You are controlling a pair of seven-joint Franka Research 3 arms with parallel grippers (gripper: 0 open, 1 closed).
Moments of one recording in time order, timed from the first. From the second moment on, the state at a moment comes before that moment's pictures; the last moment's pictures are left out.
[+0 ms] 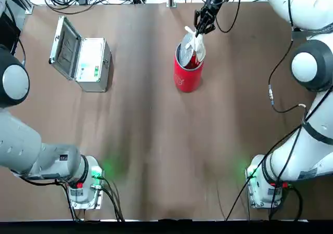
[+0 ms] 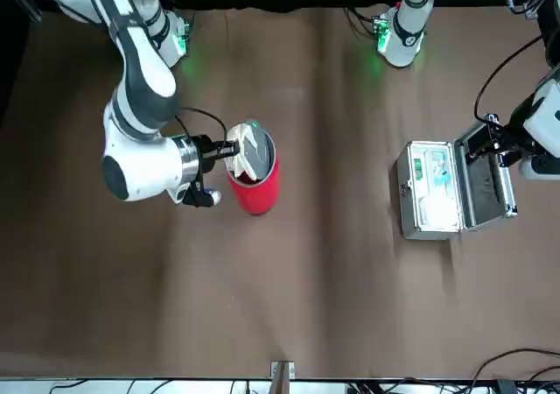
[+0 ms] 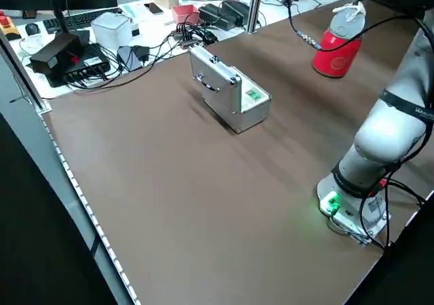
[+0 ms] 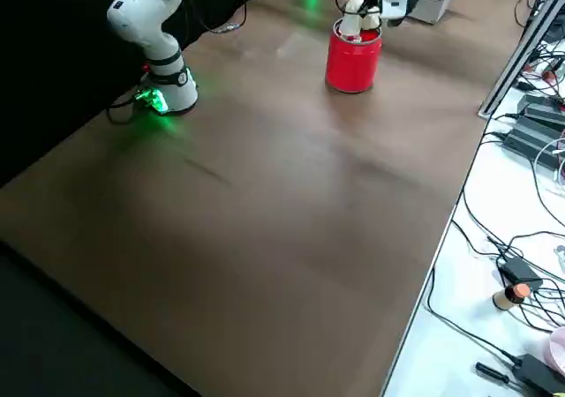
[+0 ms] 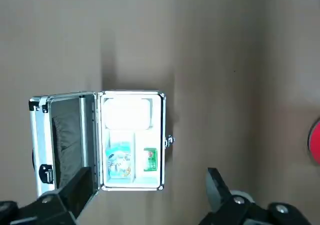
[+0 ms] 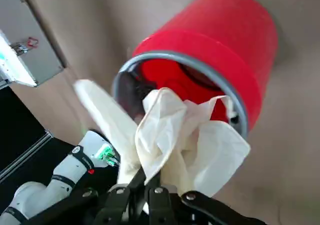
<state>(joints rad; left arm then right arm) 0.02 0.10 -0.09 -1.50 -0.05 1.64 -0.04 0.14 0.48 0.30 -1.49 0.61 1.64 0.37</state>
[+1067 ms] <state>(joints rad) 0.02 0.10 -0.09 -1.50 -0.05 1.64 -0.03 0.14 0.59 0.30 -1.50 0.62 1.65 0.37</state>
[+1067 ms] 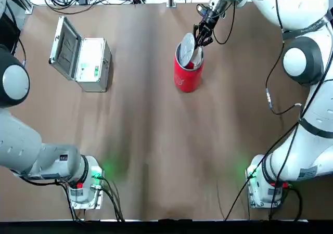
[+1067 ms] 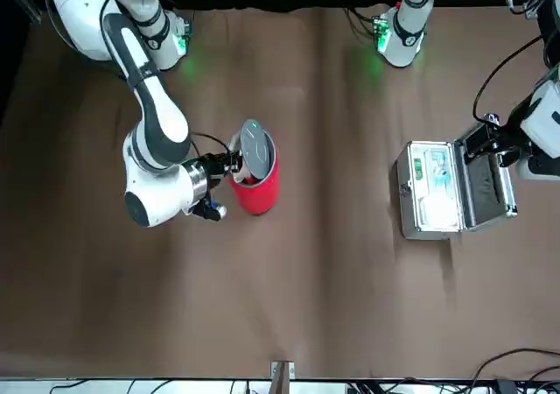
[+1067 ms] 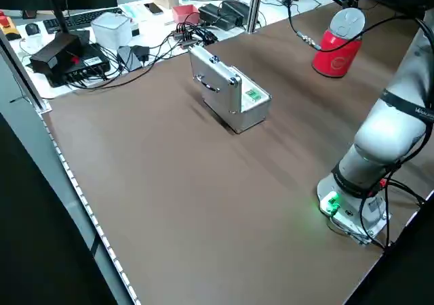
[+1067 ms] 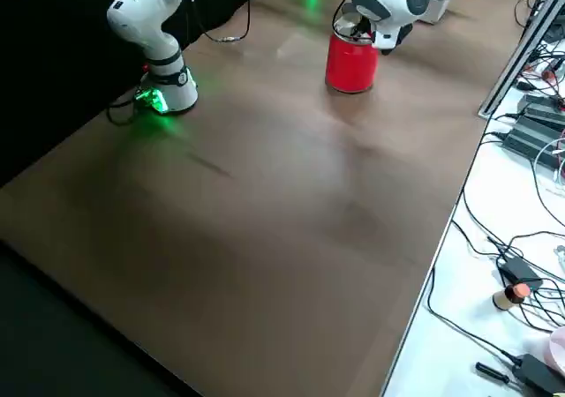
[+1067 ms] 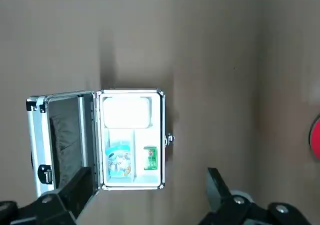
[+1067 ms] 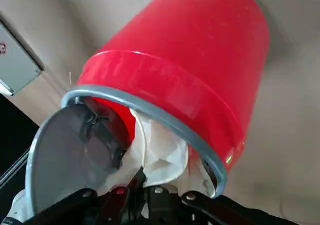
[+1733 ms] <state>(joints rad) 0.02 0.10 -0.09 -1.50 -0.05 1.64 -0.02 0.14 0.59 0.30 -1.50 0.62 1.65 0.37</state>
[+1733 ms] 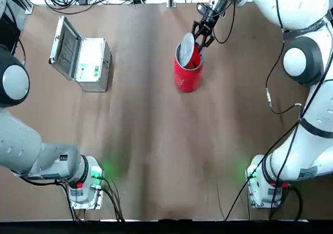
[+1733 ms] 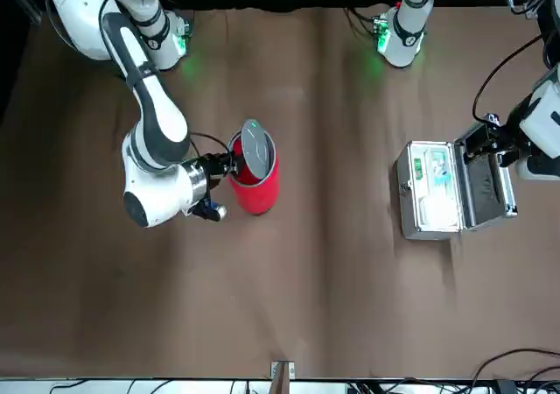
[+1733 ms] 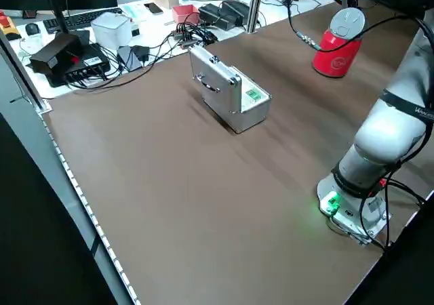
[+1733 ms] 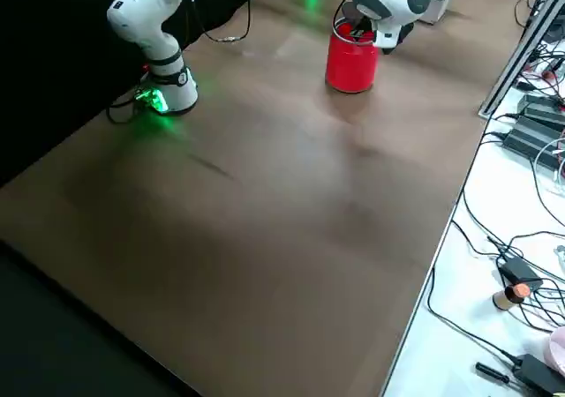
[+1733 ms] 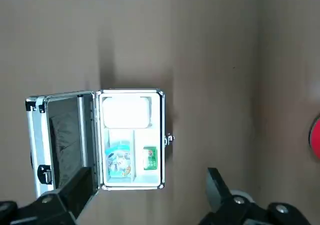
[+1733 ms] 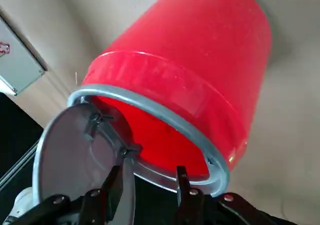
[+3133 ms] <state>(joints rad) 0.00 0.10 -0.10 -1.52 -0.05 1.64 -0.04 -0.11 0.45 0.28 -1.15 0.04 1.37 0.39</state>
